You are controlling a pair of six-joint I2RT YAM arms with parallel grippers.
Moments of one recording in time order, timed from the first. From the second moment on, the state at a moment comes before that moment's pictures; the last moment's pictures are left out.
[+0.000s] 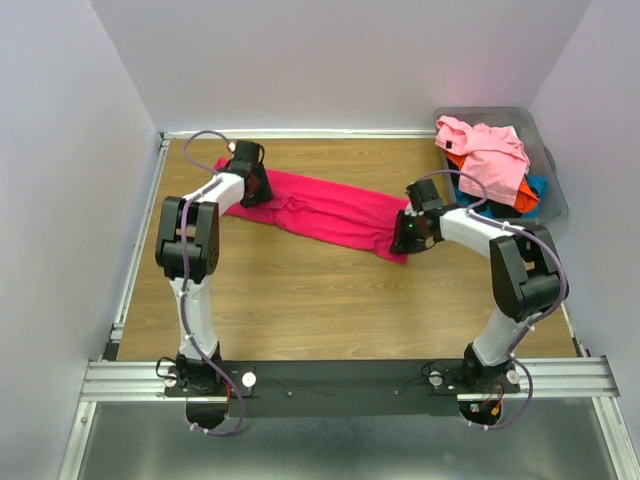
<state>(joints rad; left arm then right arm) -0.17 2.07 1.47 -0.34 -0.06 -0.45 0.30 1.75 1.03 -0.39 -0.12 0.43</state>
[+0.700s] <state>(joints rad) -0.18 2.32 1.92 -0.51 -0.06 -0.32 0.75 1.77 1.30 -0.84 -0.22 0.29</state>
